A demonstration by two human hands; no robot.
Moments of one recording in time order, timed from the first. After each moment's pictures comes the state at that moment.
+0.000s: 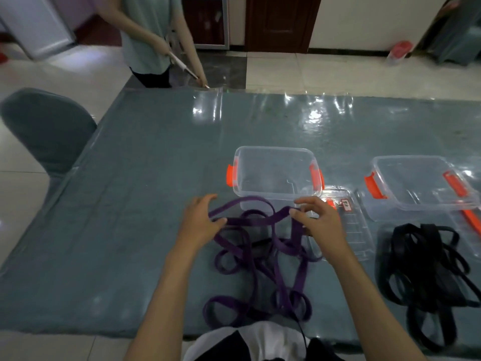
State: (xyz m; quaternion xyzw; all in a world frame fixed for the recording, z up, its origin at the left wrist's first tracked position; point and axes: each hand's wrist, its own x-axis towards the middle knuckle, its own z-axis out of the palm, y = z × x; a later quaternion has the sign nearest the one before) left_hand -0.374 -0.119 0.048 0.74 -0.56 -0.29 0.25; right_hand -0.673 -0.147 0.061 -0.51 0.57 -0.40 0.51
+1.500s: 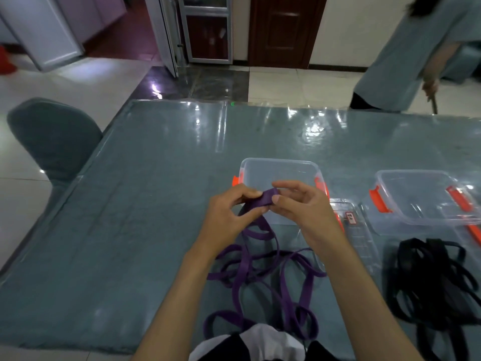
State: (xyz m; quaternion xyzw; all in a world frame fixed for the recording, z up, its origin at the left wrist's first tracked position) left_hand -0.409 -0.124 0.110 0.45 -0.63 -0.31 0.55; right_hand -0.601 -0.151 0.149 -0.47 0.44 -0.46 0.61
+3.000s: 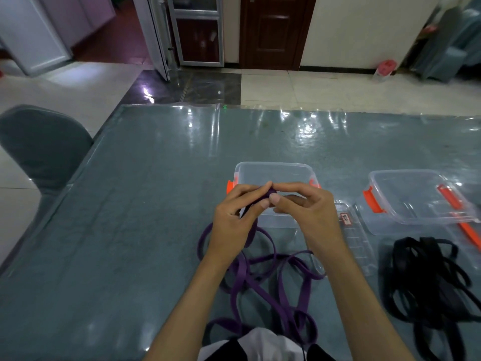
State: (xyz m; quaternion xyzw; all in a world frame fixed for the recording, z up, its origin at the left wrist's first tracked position) left_hand -0.441 -0.125 0.124 0.42 -0.55 -0.37 0.61; right_hand -0.605 -0.146 0.163 -0.56 0.39 -0.50 0.53
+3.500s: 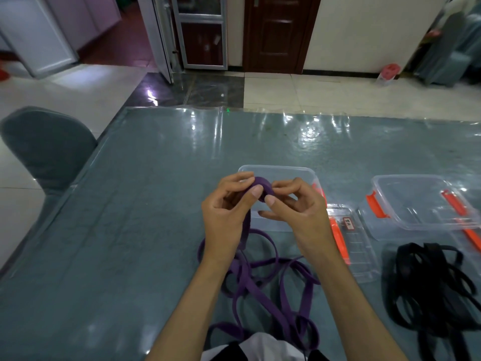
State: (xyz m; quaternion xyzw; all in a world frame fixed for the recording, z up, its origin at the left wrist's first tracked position) left_hand -0.439 -0.126 0.147 0.39 -0.40 -0.40 0.73; right_hand -0.588 -0.148 0.157 -0.52 0.33 -0.54 0.57
